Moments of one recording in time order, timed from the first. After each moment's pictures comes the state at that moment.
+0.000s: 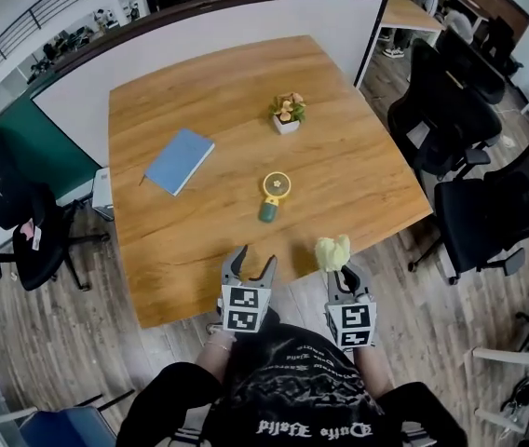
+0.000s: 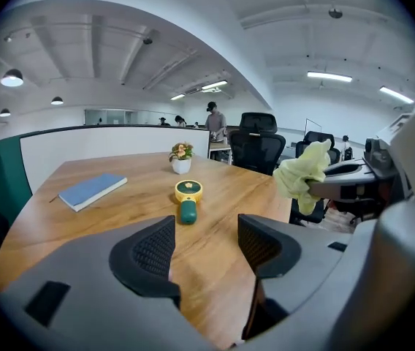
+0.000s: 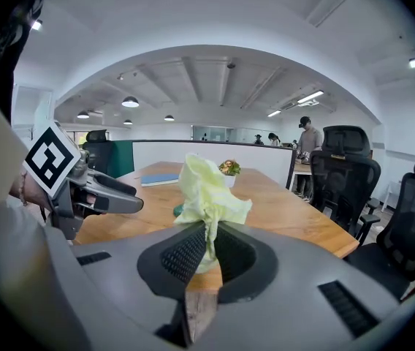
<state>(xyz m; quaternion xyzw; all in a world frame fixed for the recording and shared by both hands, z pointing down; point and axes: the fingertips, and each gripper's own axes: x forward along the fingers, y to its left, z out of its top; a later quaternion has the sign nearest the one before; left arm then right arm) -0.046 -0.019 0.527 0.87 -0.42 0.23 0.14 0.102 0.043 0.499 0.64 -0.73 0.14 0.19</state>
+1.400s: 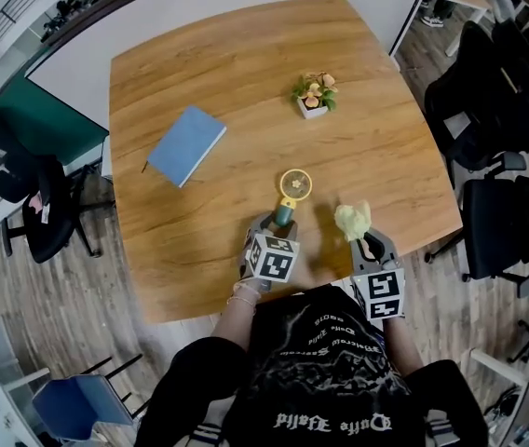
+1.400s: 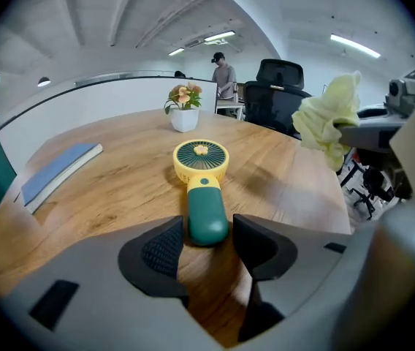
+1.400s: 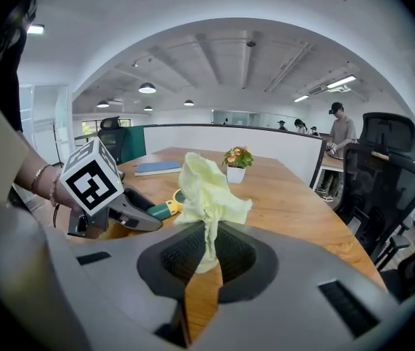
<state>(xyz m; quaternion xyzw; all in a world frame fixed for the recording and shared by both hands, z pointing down) 0.002 -0.144 0.632 0.81 -0.40 0.38 0.21 0.140 -0.091 0.532 0.55 -0.78 0.16 0.25</state>
